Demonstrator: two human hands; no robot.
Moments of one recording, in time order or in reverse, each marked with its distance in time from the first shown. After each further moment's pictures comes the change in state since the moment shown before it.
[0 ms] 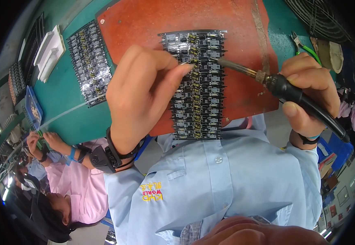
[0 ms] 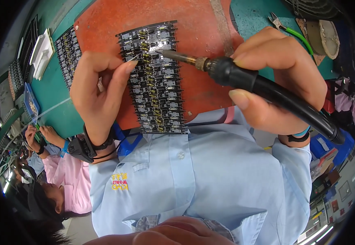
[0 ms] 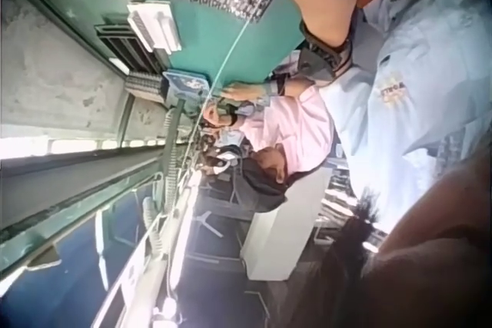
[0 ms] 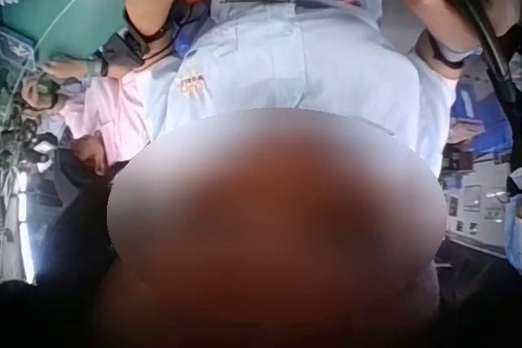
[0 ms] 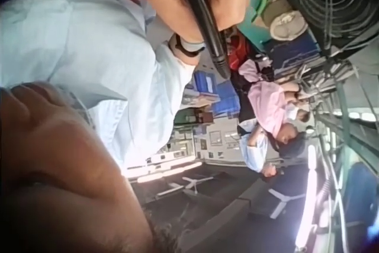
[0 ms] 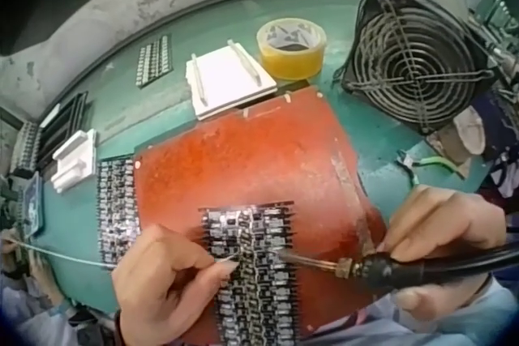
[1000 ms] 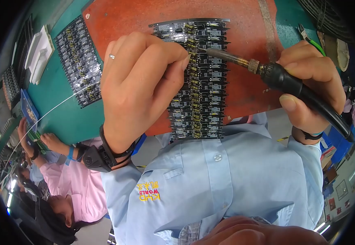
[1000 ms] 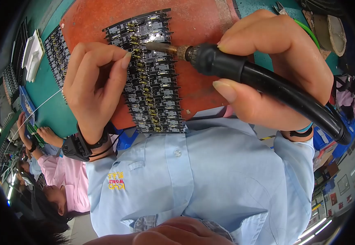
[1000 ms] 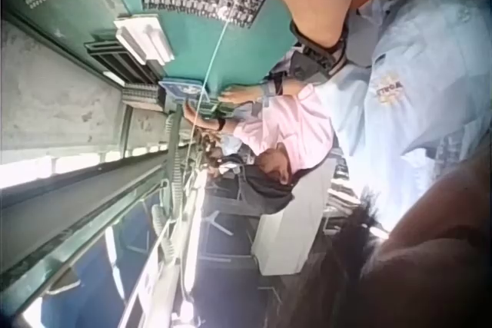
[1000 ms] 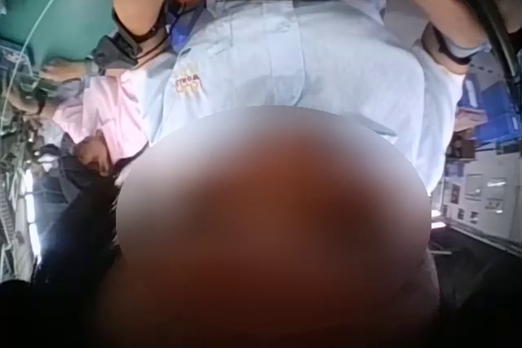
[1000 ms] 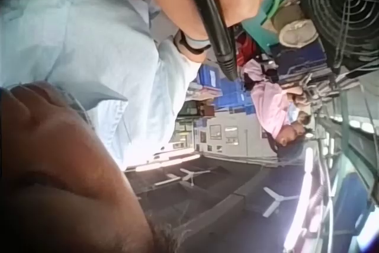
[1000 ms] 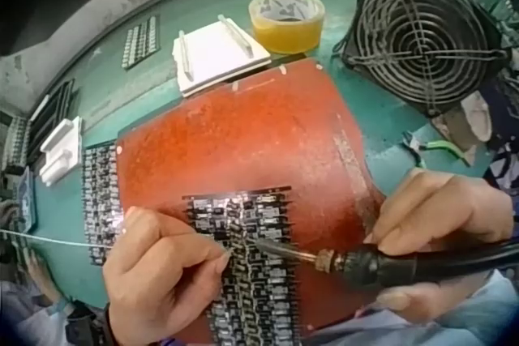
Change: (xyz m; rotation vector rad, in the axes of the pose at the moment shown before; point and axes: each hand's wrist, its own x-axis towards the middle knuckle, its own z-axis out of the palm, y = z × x) left_hand 0.006 -0.012 0.002 0.115 -0.114 0.148; right_hand 0.011 0.007 0.008 0.002 -0.037 0.007
